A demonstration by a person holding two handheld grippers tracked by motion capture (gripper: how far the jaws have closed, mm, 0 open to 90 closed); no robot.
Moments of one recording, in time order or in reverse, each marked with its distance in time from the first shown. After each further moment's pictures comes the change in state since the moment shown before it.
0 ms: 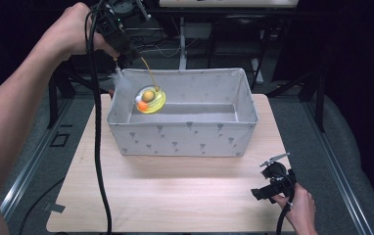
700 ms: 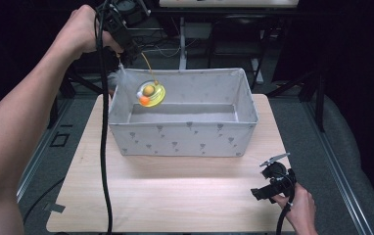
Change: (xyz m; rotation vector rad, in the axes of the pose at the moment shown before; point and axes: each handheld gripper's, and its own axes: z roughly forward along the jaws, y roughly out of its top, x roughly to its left) left arm 0.031 0.000 0.028 -0.008 0.032 -0.138; right arm 0.001 0.000 -0.002 -0.012 0.008 -0.004
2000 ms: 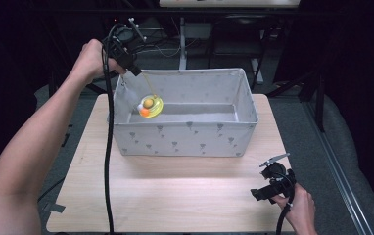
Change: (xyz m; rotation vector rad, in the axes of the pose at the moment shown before) left arm 0.021 -0.040 0.083 -0.029 -0.076 -0.107; right arm 0.001 0.000 0.000 0.000 0.008 0.002
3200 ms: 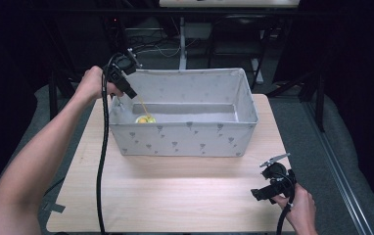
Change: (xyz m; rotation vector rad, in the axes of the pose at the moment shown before) left arm 0.004 -0.044 0.060 0.119 -0.056 -0.046; right arm 0.000 -0.001 0.001 -0.010 0.000 0.012
